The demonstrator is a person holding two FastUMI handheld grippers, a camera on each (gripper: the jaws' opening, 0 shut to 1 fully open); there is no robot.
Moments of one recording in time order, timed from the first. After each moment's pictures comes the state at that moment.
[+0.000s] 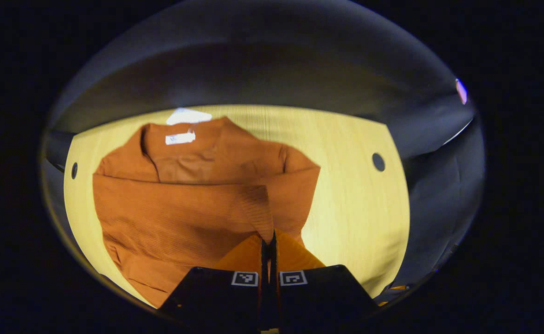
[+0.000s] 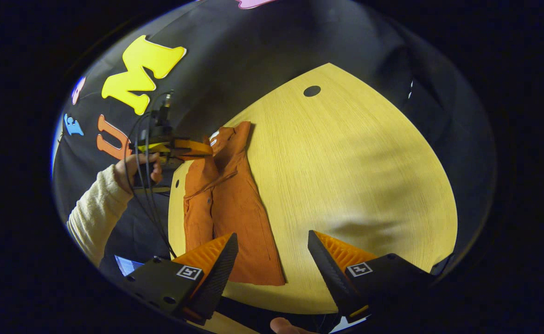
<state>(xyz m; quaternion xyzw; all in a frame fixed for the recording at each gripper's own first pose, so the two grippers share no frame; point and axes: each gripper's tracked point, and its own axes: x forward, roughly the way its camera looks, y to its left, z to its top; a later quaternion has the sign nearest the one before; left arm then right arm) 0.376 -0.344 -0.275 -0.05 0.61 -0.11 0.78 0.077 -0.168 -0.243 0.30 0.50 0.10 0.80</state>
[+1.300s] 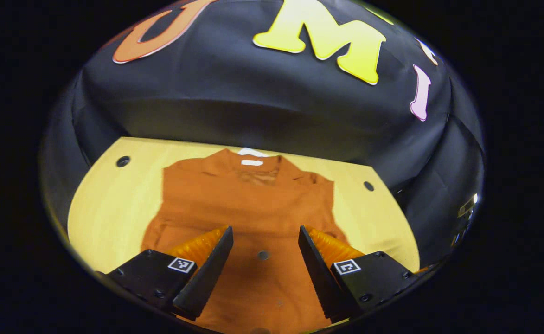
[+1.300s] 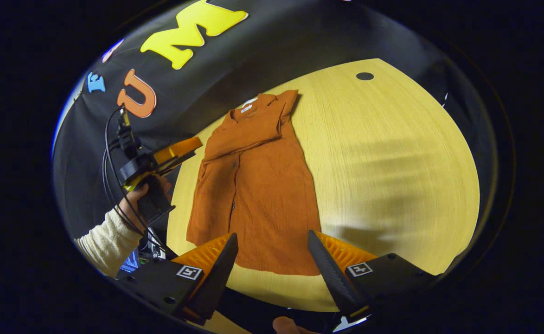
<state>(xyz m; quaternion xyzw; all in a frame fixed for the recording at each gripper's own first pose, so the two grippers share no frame) 0.270 -0.186 -0.200 -0.09 0.35 -0.08 0.93 0.031 -0.057 -0.266 0.23 0.51 0.19 0.81</state>
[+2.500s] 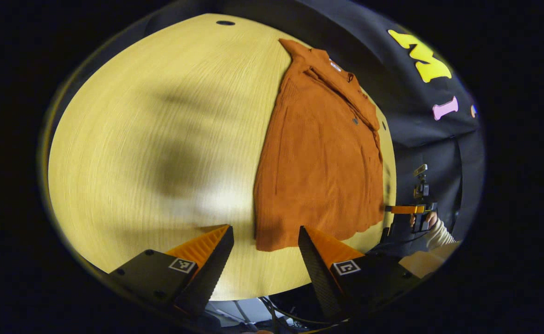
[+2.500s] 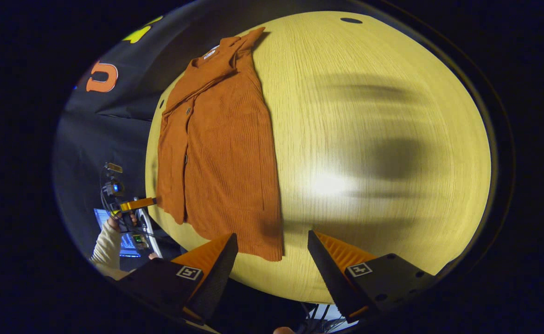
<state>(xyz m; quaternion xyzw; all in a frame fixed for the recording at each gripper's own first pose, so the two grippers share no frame) 0.050 -0.018 -0.289 -0.27 0.61 -0.16 0.73 -0.004 -0.085 -0.351 0.20 0.68 0.19 0.68</state>
